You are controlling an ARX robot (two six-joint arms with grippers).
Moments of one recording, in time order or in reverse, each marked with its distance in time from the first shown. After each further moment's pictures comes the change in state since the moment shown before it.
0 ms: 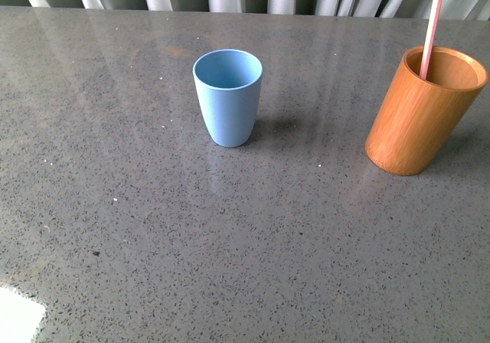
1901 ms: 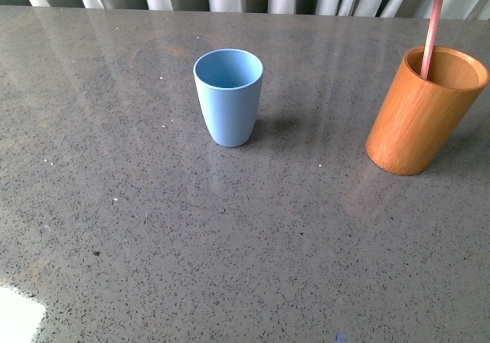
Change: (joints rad) left arm 0.000 0.000 0.000 0.000 0.000 0.000; right arm 0.040 0.798 0.687 -0.060 0.016 0.001
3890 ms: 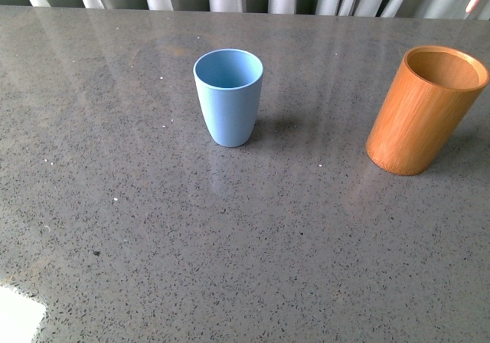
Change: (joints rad) left arm 0.000 0.000 0.000 0.000 0.000 0.000; right arm -0.119 -0.246 0.222 -0.196 -0.035 0.225
